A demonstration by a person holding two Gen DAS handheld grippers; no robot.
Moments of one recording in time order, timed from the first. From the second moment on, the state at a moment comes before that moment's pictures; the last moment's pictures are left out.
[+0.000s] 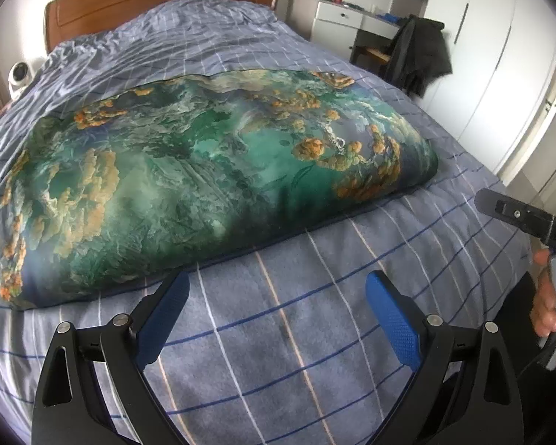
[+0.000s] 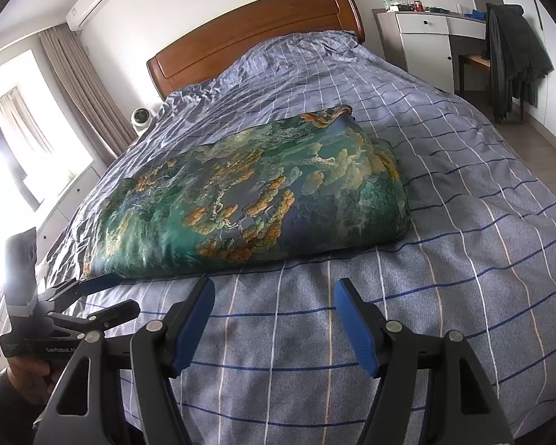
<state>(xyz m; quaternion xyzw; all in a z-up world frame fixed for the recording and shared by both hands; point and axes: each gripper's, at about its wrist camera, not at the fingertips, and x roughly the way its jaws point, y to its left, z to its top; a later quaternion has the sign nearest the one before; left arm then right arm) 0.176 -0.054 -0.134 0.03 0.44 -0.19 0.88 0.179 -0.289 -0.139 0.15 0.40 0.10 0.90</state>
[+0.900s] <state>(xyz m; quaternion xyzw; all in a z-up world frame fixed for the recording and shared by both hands) 0.238 -0.099 -0.153 0.06 0.43 -0.19 0.88 0.280 -0.400 -0.196 0.23 0.44 0.04 0.87</state>
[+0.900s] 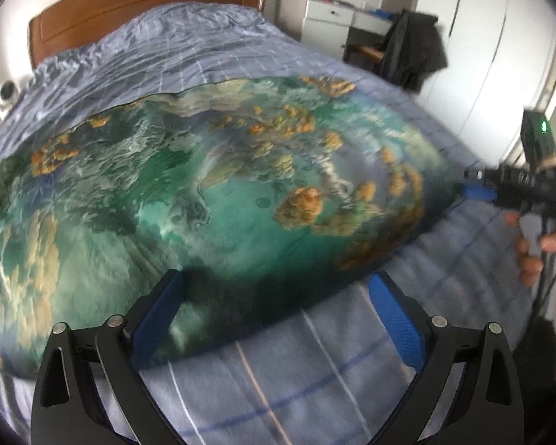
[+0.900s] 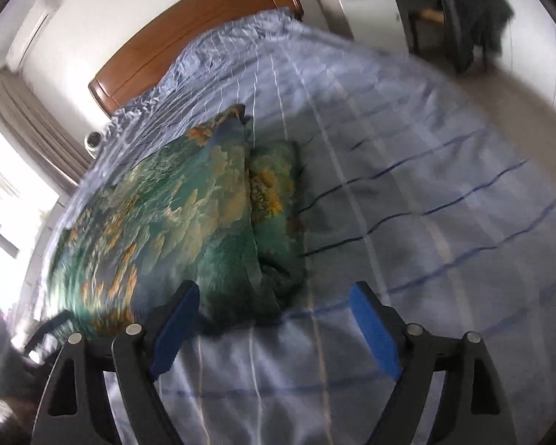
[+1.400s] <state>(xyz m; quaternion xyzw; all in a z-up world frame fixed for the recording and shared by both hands) 0.248 -0.081 -0.056 0.02 0.40 -0.26 0.88 0.295 -0.357 -0.160 0.24 0.36 0.11 0.89</state>
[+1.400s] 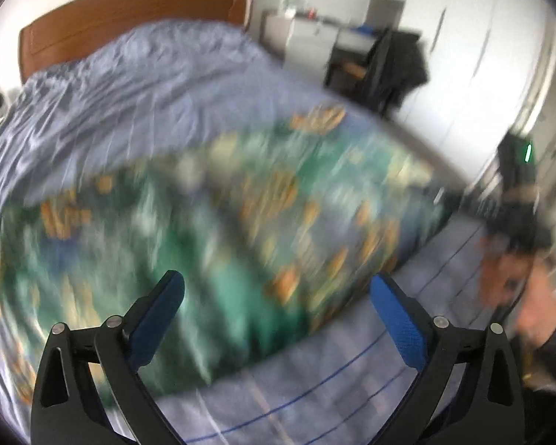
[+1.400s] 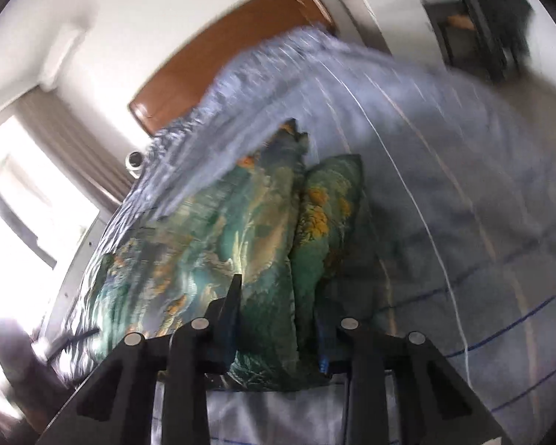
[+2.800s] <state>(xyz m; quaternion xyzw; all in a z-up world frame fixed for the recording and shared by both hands) 0.326 0.217 -0.088 -0.20 0.51 -0.13 0.83 0.321 -0.039 -0.093 -0.05 0.37 0.34 0.86</state>
